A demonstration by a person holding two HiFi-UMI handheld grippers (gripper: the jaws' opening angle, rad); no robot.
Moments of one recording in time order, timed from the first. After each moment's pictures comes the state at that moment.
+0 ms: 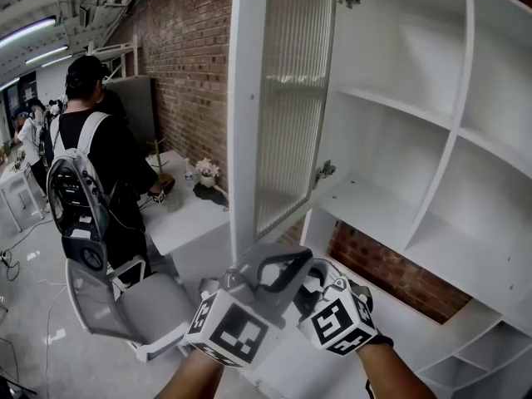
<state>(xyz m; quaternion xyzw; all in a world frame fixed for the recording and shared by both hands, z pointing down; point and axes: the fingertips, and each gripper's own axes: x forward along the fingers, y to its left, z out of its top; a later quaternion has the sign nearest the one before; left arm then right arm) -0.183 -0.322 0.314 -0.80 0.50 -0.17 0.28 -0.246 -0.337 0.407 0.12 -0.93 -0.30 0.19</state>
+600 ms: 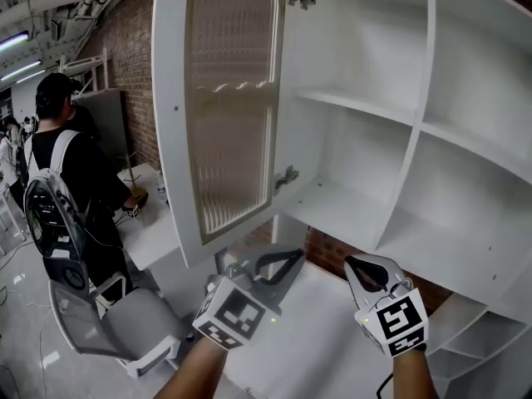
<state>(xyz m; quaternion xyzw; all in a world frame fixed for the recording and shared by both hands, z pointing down) -0.146 -0.381 0.336 -0.84 0.46 -0.14 0.24 -0.083 -0.407 0.353 0.32 -0.91 -0.23 0.15</state>
